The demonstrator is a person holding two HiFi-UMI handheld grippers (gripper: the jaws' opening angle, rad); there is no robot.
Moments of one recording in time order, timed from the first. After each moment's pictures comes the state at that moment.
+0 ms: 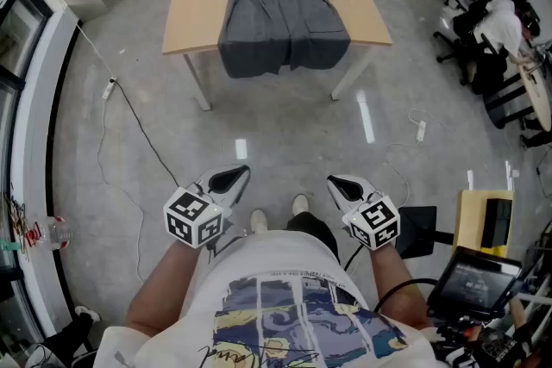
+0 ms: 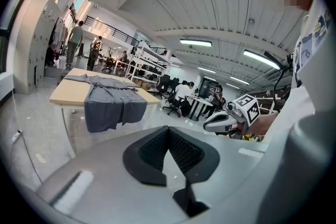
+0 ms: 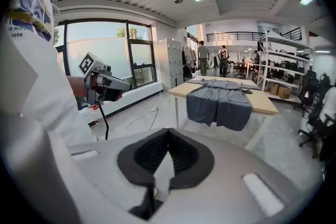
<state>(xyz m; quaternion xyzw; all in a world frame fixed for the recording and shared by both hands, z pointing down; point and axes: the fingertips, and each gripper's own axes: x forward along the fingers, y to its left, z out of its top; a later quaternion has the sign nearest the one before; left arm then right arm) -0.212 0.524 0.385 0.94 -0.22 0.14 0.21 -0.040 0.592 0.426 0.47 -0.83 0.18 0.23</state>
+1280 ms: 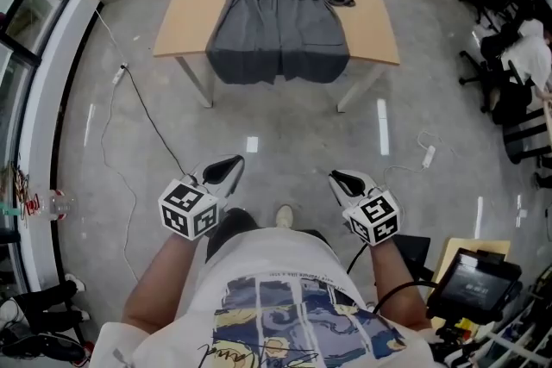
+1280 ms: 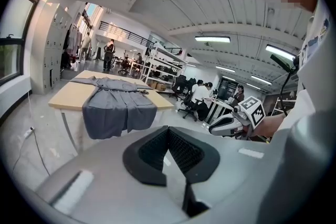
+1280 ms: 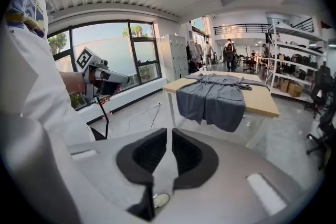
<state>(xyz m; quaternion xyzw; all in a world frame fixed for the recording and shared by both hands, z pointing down) -0.097 0.455 0.384 0.91 -0.32 0.16 0.22 0.099 0.512 0.445 0.41 -0.86 0.20 0.25</state>
